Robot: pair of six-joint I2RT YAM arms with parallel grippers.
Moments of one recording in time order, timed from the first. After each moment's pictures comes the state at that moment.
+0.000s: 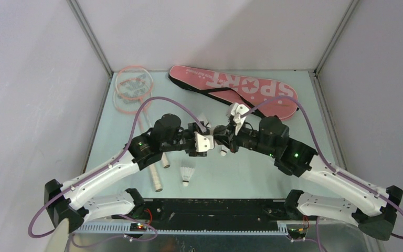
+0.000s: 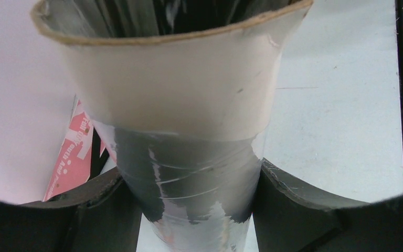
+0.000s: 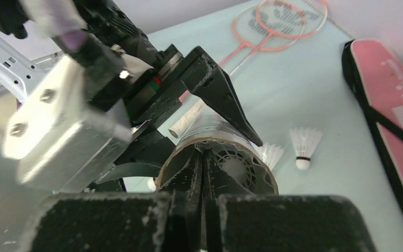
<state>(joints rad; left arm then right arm) -0.87 1.05 0.93 -0.30 0.33 0.69 0.97 0.96 0.98 -0.15 -0.16 0.02</state>
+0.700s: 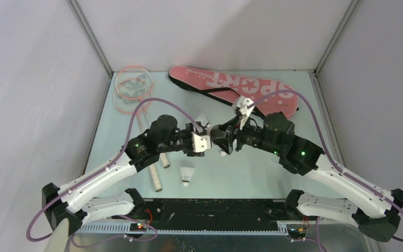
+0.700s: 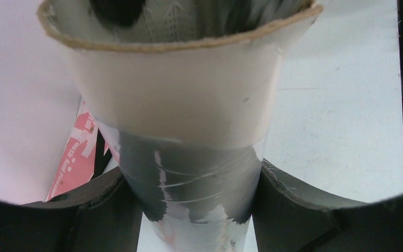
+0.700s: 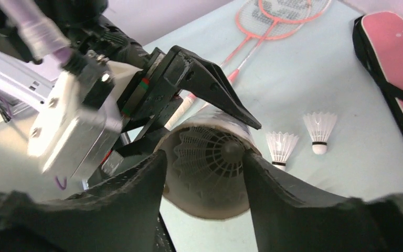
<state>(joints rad) -0.85 1.02 0.91 -0.30 0.34 0.69 0.95 0.99 1.05 -0.24 -0.15 0.17</state>
